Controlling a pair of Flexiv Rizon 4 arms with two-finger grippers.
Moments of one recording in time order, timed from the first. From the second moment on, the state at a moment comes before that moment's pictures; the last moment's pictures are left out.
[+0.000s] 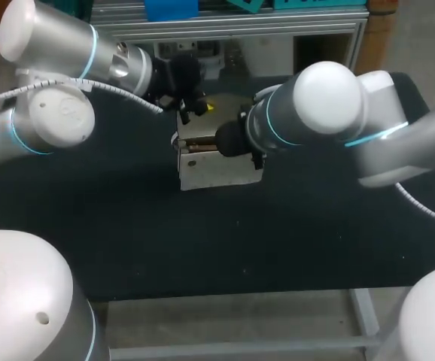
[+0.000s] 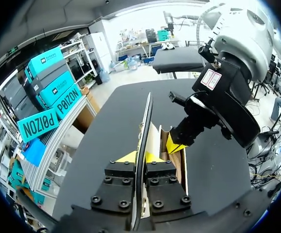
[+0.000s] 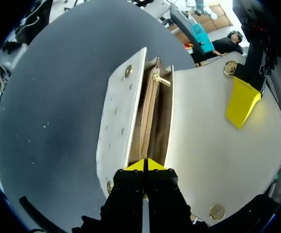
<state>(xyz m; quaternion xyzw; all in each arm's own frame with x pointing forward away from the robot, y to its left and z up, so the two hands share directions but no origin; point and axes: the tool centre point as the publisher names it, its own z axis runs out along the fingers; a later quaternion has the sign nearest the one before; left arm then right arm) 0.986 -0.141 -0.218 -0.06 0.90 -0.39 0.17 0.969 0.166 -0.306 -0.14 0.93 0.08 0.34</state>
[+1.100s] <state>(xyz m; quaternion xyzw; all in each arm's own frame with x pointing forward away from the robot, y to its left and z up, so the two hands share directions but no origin) 0.973 -0.134 -0.218 -0.04 0.90 -0.41 0.17 0.987 0.172 -0.326 -0.15 0.94 0.09 0.31</state>
